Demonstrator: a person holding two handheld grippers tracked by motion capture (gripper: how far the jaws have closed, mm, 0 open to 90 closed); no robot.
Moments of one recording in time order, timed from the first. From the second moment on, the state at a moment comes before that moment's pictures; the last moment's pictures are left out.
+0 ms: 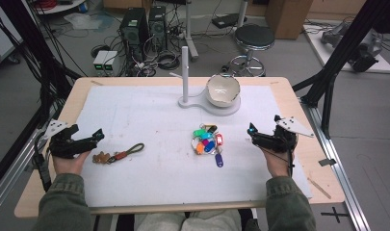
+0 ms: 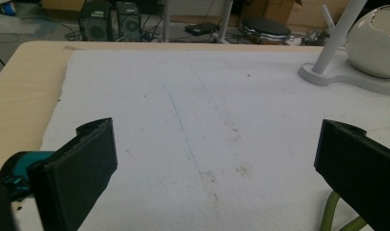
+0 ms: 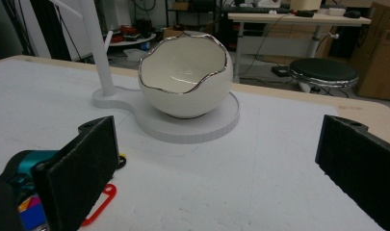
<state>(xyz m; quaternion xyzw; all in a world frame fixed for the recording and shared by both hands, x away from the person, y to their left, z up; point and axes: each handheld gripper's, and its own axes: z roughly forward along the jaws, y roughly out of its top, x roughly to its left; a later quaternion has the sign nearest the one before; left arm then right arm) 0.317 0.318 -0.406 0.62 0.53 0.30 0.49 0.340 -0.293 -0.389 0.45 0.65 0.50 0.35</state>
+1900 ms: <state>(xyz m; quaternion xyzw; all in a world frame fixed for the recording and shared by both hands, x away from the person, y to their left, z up) 0.321 0.277 -0.419 0.74 0.46 0.22 0.44 0.344 -0.279 -0.397 0.42 0.70 0.48 0.32</state>
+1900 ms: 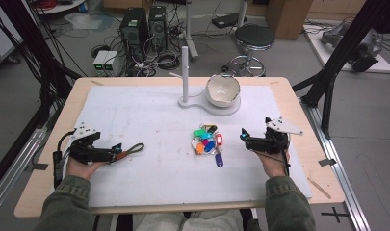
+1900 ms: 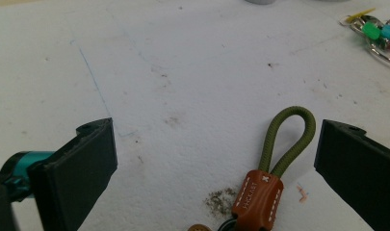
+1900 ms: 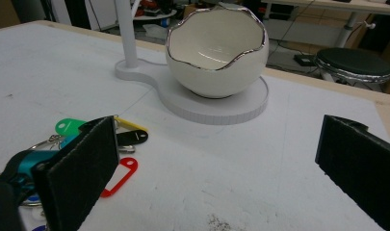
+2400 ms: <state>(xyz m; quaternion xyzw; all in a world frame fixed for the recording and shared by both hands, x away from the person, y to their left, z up) 0.325 0.273 -0.425 0.76 0.45 0.19 0.42 0.344 -0.273 -0.399 0.41 0.72 0.47 0.32</state>
